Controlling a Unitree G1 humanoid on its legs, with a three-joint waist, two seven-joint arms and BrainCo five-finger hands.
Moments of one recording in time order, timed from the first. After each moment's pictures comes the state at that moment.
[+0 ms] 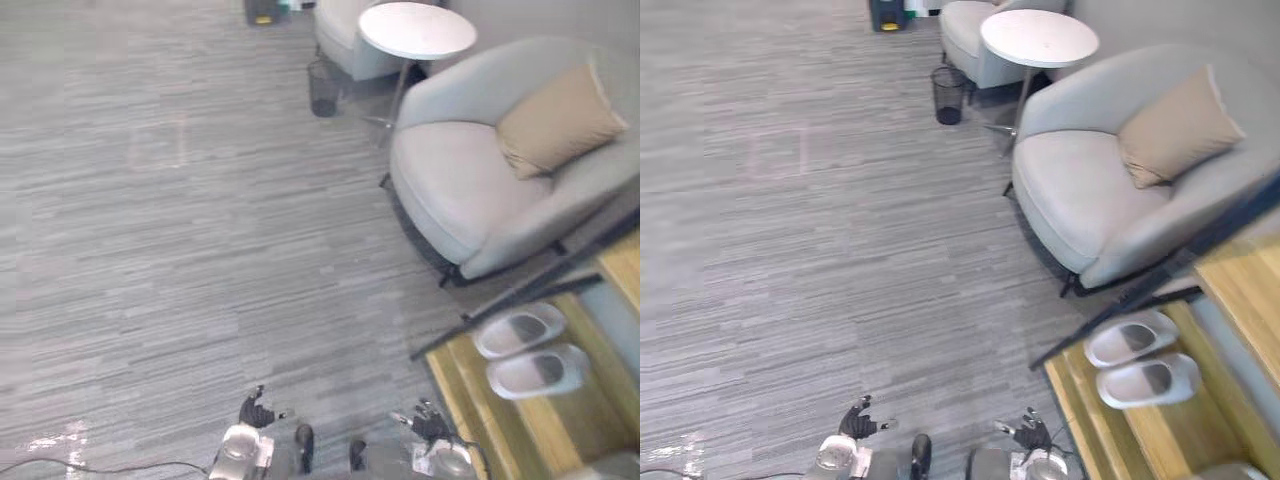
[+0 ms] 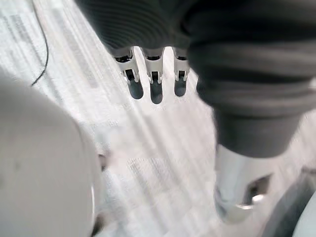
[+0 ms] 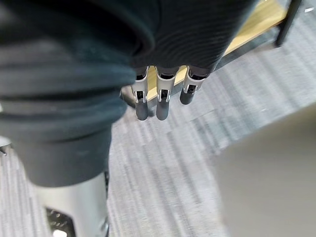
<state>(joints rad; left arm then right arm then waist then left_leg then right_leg) 0.05 -0.02 0.00 0.85 0.17 -0.04 0.15 0.07 -0.04 -0.08 0.89 0.08 -0.10 -0.10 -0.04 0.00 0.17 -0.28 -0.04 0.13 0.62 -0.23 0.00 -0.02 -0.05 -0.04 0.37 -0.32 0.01</state>
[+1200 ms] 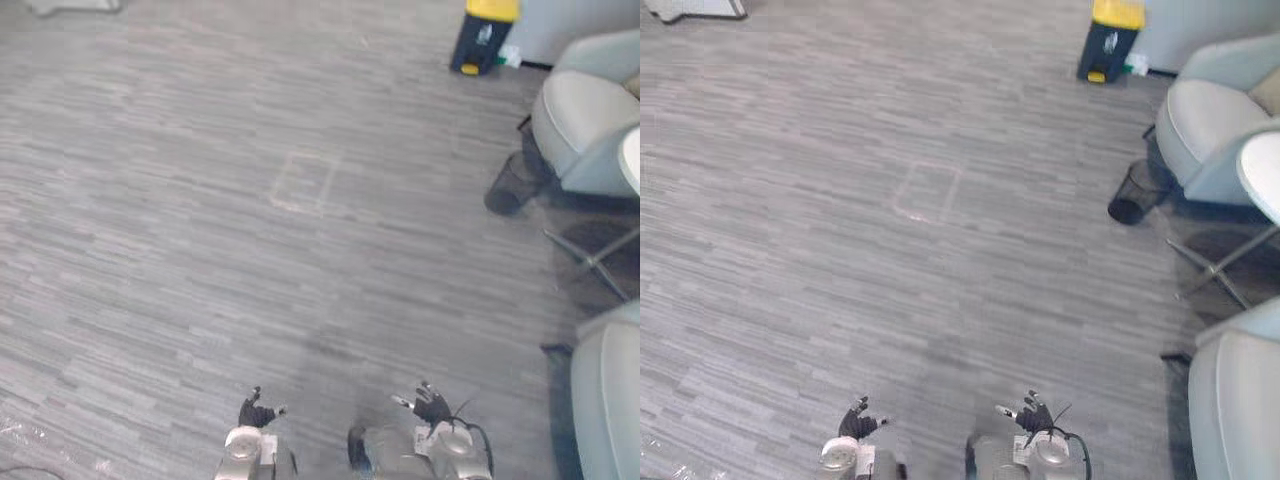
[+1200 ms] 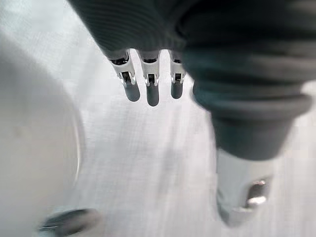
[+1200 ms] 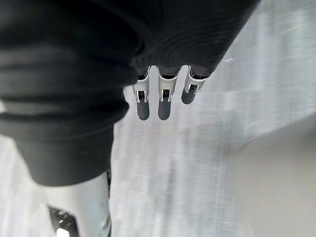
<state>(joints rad) 0.06 -0.03 0.08 0.85 0.15 -0.04 0.17 0.05 -0.03 -0.05 0.89 0.08 -0.09 -0.10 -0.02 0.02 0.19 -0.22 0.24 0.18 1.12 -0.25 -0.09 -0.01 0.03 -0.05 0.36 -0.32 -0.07</state>
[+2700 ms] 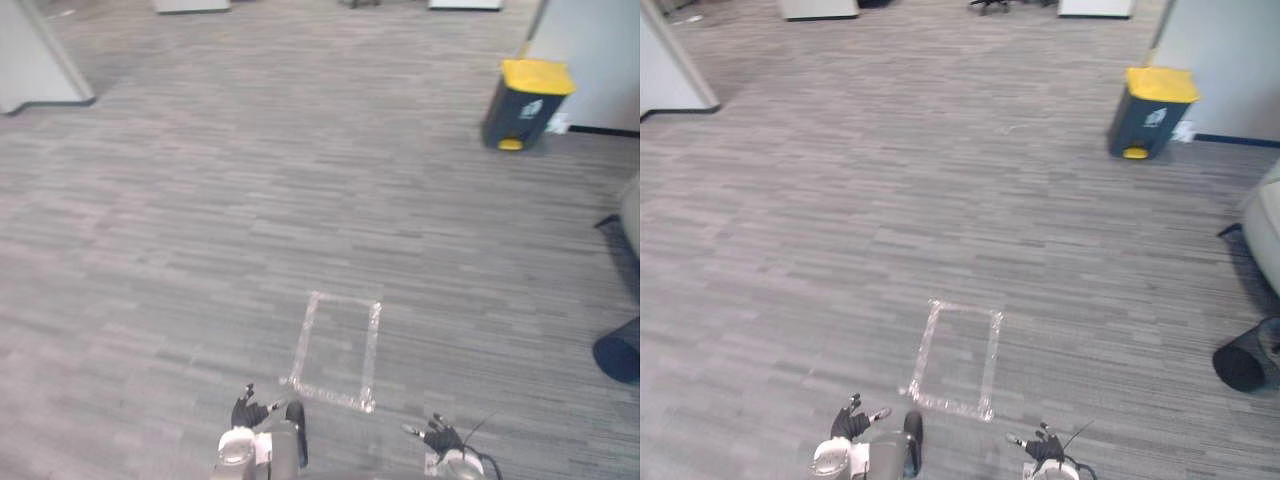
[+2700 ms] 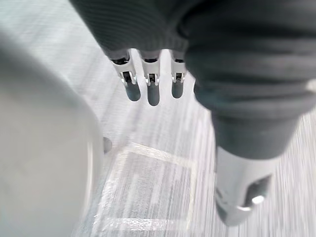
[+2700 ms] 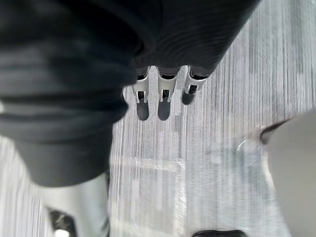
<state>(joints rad) 0.07 0.02 0.05 0.86 0.06 -0.06 0.17 0.09 -0.01 -0.15 0.97 0.04 -0.06 -0.10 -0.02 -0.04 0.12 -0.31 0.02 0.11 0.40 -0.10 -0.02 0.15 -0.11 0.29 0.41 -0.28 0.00</state>
